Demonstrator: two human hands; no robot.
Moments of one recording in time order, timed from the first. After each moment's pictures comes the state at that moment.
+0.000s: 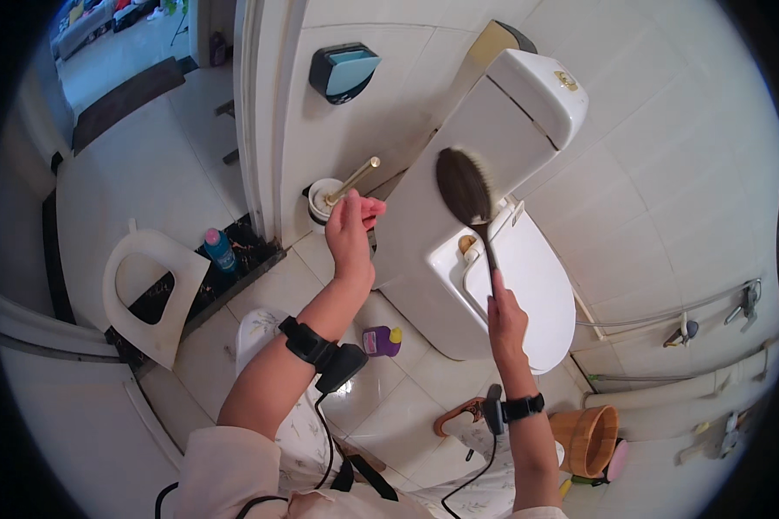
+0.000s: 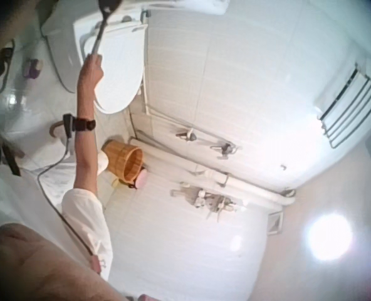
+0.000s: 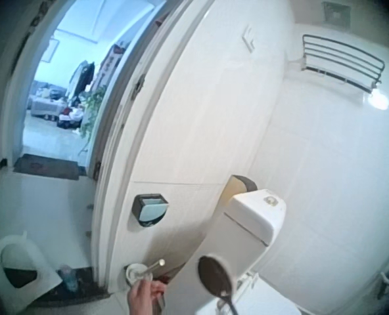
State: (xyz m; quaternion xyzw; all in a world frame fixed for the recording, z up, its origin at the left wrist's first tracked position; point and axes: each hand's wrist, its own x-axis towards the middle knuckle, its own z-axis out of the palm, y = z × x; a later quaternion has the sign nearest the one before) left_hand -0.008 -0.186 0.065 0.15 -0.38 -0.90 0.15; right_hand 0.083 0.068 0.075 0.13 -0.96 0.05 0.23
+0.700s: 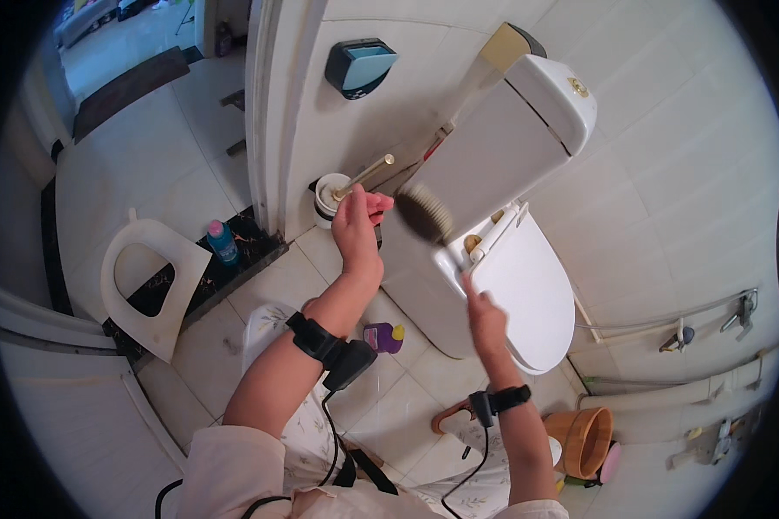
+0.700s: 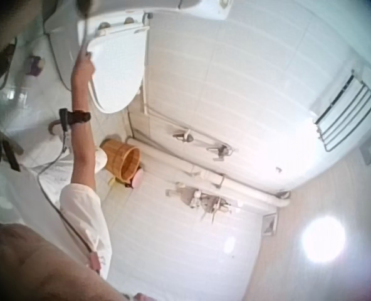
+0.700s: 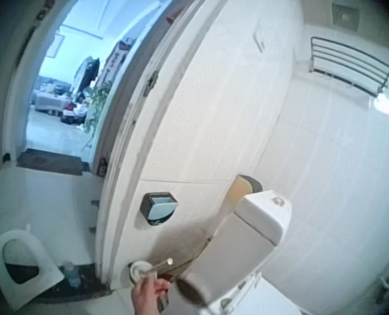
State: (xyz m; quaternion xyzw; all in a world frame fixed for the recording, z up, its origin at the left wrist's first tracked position) left_hand -0.013 -0.187 0.063 0.15 -0.33 -0.92 0.16; right_hand 0.076 0.063 0.035 0.09 -0.99 -0.05 0.06
